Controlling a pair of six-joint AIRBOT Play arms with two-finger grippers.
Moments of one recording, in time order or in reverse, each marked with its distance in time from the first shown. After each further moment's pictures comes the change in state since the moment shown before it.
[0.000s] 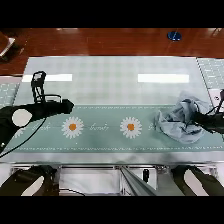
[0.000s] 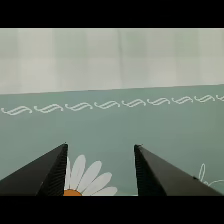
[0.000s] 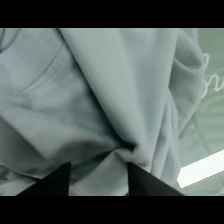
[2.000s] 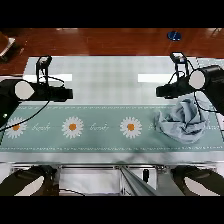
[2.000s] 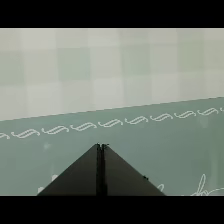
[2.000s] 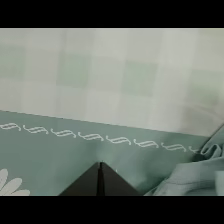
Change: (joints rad) left arm 0.016 -0.235 0.309 0.058 -0.205 -0.003; right arm 0.565 -0.301 0.498 0.030 0.082 -0.082
